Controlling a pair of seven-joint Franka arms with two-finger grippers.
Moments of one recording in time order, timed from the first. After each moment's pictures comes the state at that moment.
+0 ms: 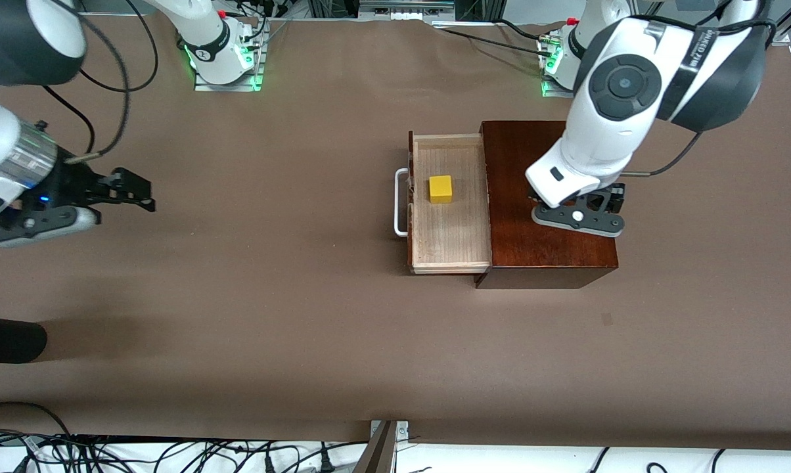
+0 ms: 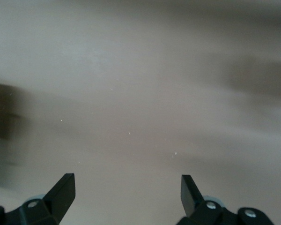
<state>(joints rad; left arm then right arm) -0.27 0.26 -0.20 -1.55 0.21 1.70 -0.25 0.27 0.21 -0.22 -1.44 0.14 1.65 -0.08</state>
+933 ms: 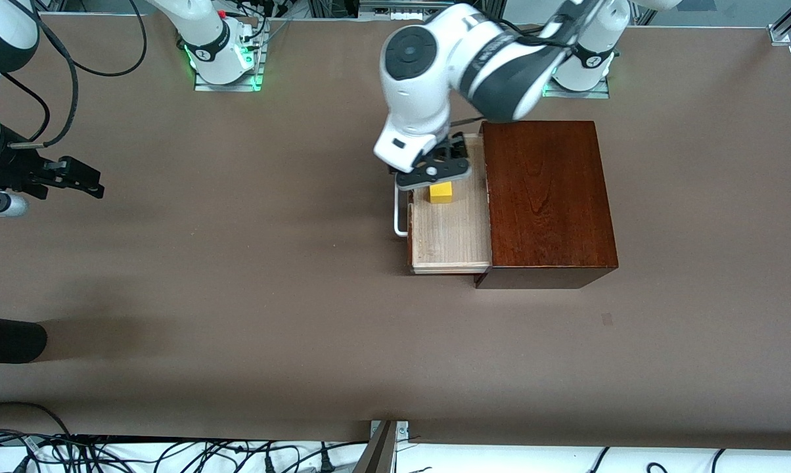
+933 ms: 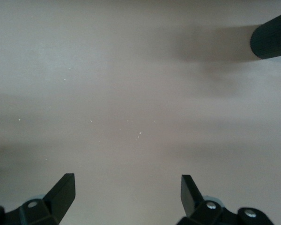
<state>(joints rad) -0.65 0.51 -0.21 -1.35 0.11 1.71 -1.10 0.21 0.13 -0.24 -1.54 0.02 1.65 -0.04</state>
